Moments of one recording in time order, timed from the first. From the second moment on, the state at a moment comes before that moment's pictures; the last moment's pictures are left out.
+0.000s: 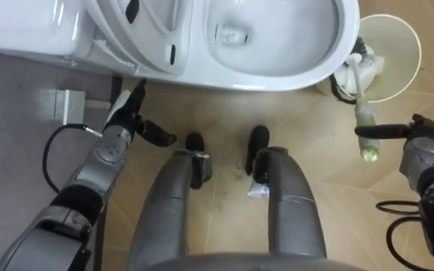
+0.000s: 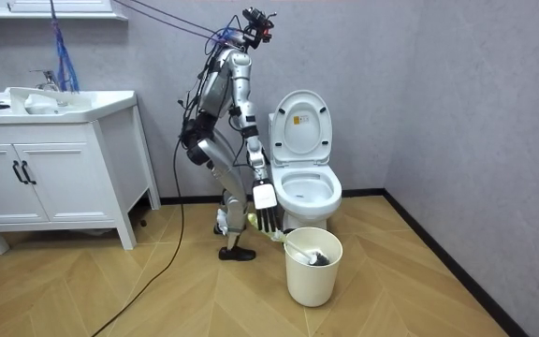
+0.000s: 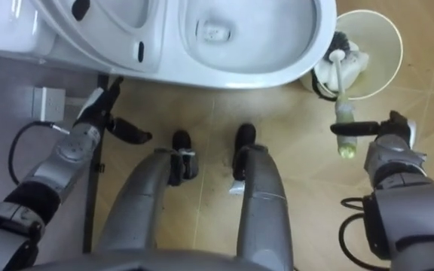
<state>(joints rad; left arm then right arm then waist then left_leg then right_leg) -0.27 0.31 -0.32 0.76 0.09 0.01 0.10 -0.49 -0.51 0.14 1.36 0.43 0.05 -0.20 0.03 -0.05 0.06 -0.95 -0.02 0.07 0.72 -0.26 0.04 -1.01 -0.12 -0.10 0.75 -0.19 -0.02</state>
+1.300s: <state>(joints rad) -0.24 0.42 -0.42 0.49 0.16 0.05 0.14 -0.47 -0.63 0.40 1.29 0.51 0.03 -0.15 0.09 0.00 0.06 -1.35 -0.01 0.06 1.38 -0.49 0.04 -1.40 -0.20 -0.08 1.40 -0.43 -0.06</state>
